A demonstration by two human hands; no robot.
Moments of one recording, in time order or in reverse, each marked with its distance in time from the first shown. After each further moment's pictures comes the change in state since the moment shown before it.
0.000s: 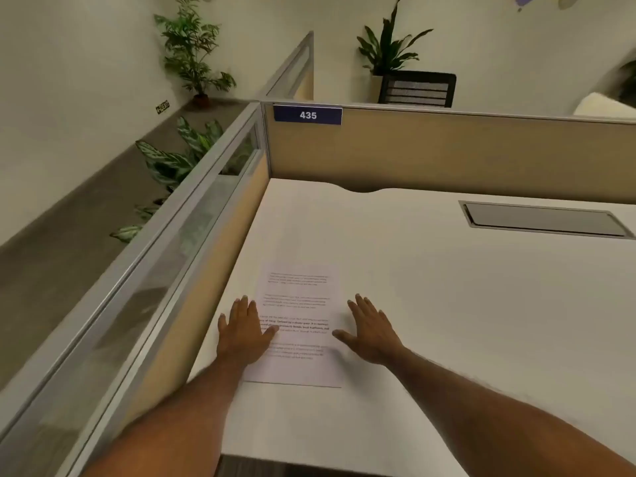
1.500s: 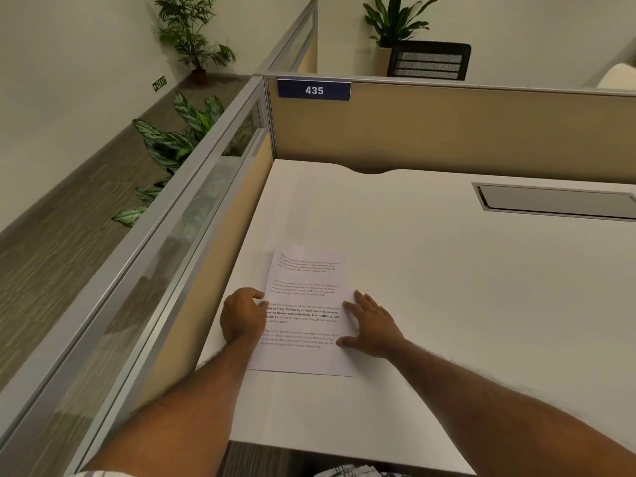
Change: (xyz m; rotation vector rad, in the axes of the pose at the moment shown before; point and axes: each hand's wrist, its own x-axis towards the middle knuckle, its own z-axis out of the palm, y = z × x) left_hand 0.011 0.003 -0.005 -0.499 0.340 -0.238; right_hand 0.011 -0.004 0.022 -0.050 -0.057 -0.031
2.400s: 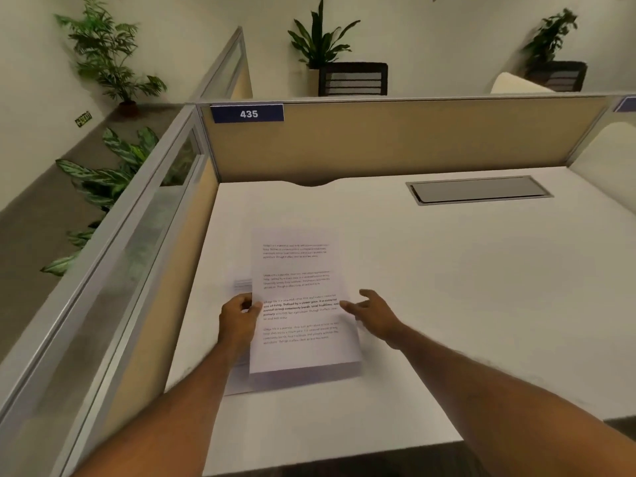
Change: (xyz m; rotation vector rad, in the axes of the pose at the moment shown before) left_hand 0.002 0.038 0.025 -0.505 -0.333 0.116; right_hand -0.040 0.046 -0.036 1.020 0.212 0.350
